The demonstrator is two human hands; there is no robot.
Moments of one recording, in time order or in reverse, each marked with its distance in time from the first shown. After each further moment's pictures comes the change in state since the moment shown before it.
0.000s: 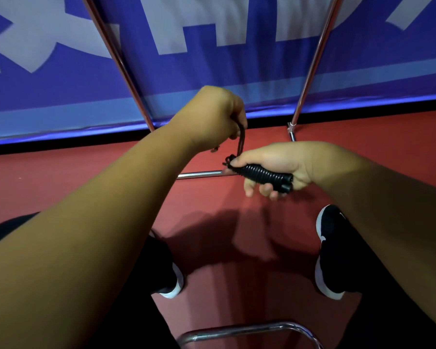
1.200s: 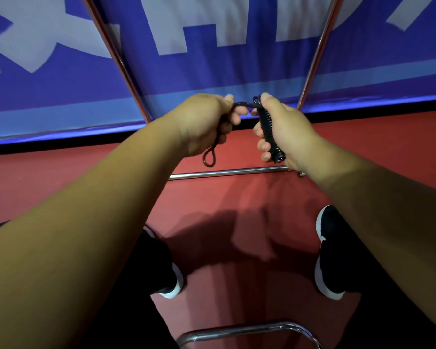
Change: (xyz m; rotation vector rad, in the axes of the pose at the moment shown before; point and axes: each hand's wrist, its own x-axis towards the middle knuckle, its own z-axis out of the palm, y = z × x) left_hand 0.005 -0.010 0.011 -0.970 -0.087 -0.369; right_hand 0.014 -0.012 -0.016 0.492 0.513 -0.452
